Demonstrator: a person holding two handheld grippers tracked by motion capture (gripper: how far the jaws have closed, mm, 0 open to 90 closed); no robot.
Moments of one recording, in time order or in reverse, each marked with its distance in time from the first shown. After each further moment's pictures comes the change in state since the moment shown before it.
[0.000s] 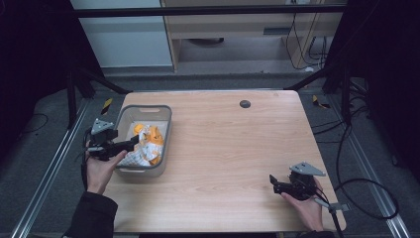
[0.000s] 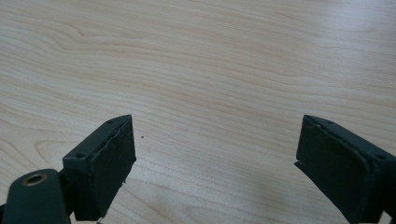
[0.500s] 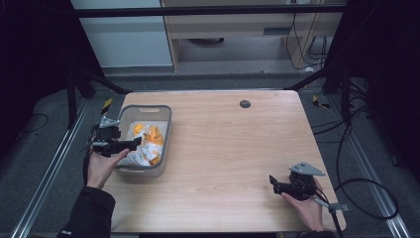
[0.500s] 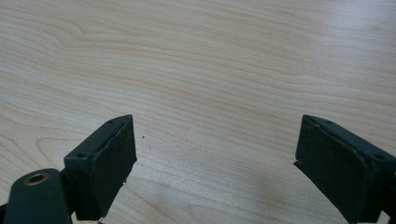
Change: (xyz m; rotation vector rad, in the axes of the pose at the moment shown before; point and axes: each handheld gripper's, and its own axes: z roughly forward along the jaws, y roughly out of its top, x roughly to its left) left arm 0.002 0.005 0.015 0.120 -0.012 0.039; right arm 0.000 0.000 0.000 0.009 0.009 -0.005
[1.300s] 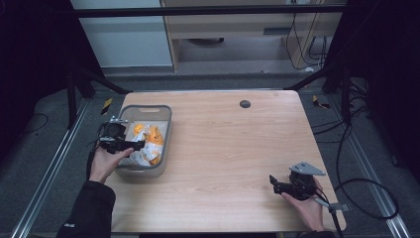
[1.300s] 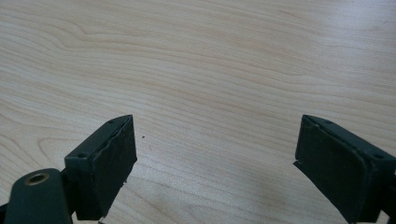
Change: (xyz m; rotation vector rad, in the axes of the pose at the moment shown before) left arm 0.004 0.004 0.025 0.150 -0.025 0.007; right arm 0.000 0.000 0.000 0.002 0.004 0.003
